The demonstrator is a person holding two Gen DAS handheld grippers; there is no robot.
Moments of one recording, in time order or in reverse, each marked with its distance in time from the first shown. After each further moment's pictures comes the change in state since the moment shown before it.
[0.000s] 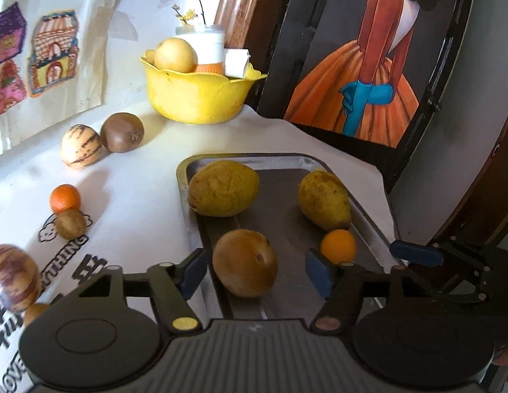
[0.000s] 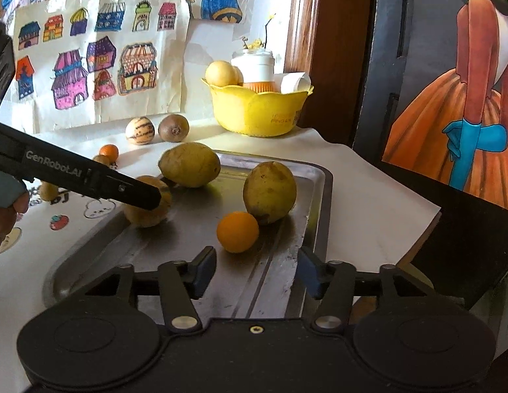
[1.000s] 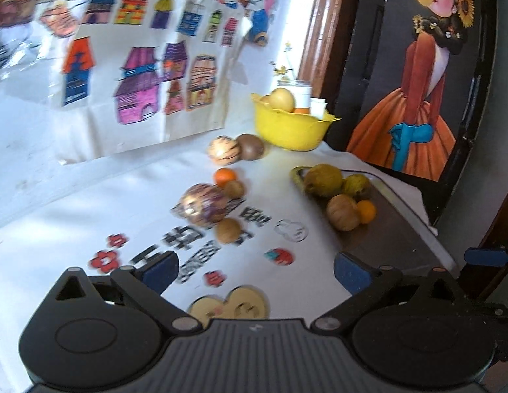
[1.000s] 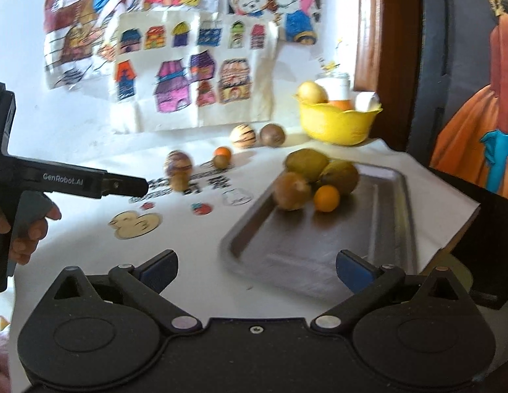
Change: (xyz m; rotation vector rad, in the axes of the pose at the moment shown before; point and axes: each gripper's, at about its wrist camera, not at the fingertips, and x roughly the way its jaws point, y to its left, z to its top) left arm -0.154 0.066 -0.090 -0.057 -0.173 0.207; right arm -0.100 0.103 -0.017 -0.027 0.003 0.165
